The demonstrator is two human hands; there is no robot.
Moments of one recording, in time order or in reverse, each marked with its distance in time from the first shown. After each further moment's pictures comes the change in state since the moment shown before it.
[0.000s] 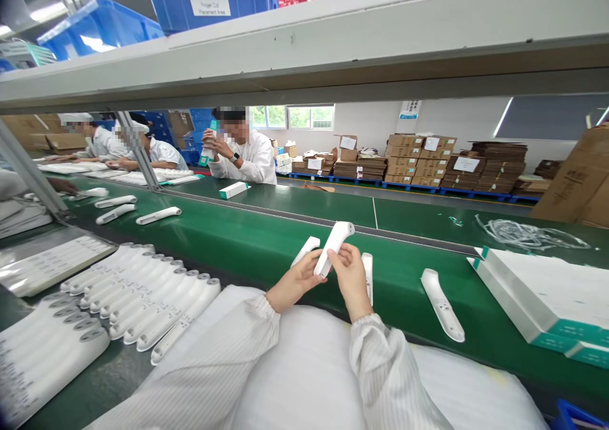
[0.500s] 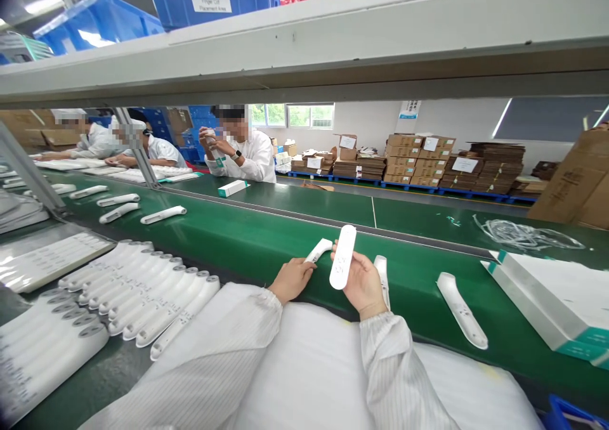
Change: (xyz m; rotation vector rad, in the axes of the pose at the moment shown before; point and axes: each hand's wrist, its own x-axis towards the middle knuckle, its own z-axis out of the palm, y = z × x) left_hand 0.013 -0.029 -0.032 1.313 0.213 -0.188; right_hand 0.003 -0.011 -0.030 0.767 -0.241 0.489
